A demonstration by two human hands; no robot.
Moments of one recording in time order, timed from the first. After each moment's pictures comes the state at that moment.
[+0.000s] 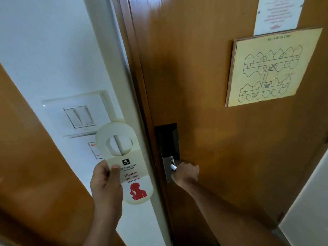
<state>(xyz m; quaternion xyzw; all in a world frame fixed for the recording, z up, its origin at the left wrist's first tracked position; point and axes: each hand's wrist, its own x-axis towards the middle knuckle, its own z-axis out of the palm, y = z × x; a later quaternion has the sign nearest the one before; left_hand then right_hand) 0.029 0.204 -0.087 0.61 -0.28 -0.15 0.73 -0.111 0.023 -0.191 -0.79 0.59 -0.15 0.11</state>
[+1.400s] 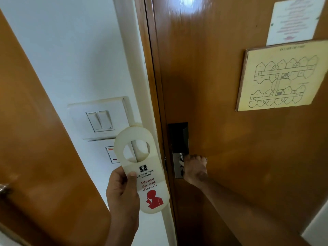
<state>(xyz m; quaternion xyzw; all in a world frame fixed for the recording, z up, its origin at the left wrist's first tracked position) 0.012 0.210 -0.077 0.59 -0.25 -0.17 0.75 -0.093 -0.019 -0.172 -0.85 0.52 -0.08 -0.02</state>
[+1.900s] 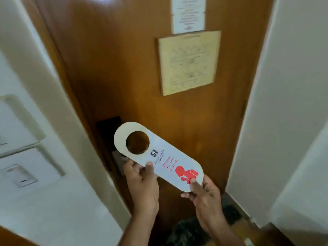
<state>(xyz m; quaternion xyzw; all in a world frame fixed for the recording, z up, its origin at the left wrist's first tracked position) -0.116 0.142 -0.118 0.49 -0.37 -0.36 0.70 -0.265 0.159 -0.181 -0.34 0.41 -0.62 0.58</state>
